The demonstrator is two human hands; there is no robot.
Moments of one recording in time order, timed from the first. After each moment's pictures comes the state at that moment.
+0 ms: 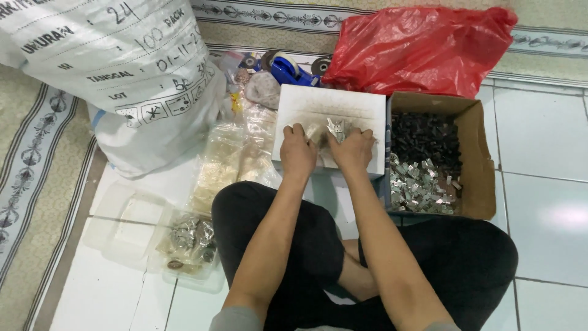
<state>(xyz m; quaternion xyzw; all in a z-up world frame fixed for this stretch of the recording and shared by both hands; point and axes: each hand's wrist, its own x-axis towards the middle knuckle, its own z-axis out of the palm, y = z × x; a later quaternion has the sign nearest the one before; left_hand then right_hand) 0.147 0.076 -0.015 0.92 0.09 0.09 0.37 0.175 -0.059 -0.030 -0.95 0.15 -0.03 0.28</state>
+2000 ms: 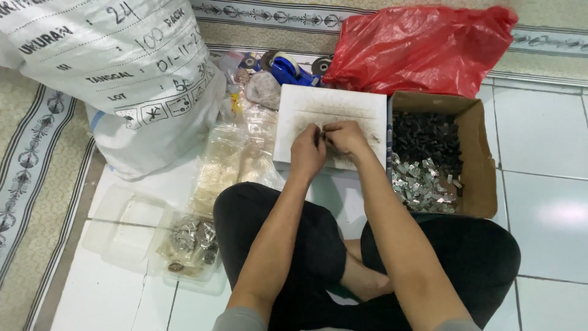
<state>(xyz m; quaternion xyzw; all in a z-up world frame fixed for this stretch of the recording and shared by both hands) 0.150 0.070 -0.029 0.89 0.00 0.11 0.44 0.212 -0.059 -0.028 -0.87 0.09 0.18 0.46</state>
